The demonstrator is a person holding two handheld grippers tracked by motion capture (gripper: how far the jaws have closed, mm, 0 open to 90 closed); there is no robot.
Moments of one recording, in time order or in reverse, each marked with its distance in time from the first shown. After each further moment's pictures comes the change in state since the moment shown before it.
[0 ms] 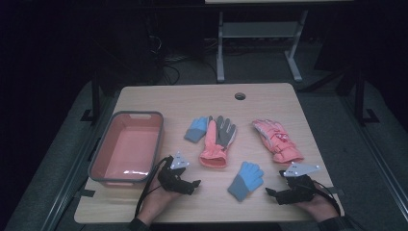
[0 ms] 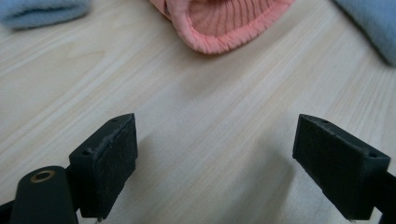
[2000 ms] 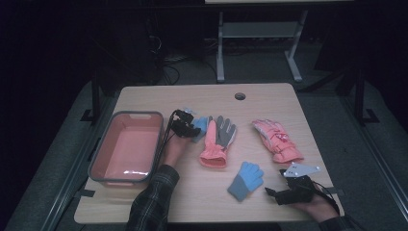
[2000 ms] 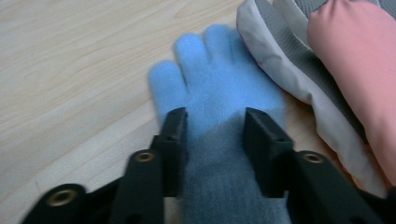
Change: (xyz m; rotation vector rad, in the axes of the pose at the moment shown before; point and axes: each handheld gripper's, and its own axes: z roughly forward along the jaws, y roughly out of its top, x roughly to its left) left arm 0.107 0.104 0.084 0.053 0.171 -0.139; right arm 0.000 -0.002 0.002 -0.024 -0.013 0.001
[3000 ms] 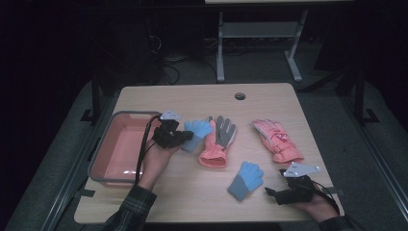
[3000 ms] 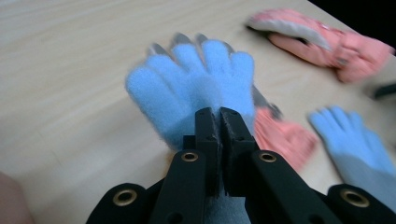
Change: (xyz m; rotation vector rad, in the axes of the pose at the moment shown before) left arm -0.034 -0.024 -0.131 -0.142 -0.196 -0.015; right arm 0.000 0.000 0.000 0.001 0.001 -0.002
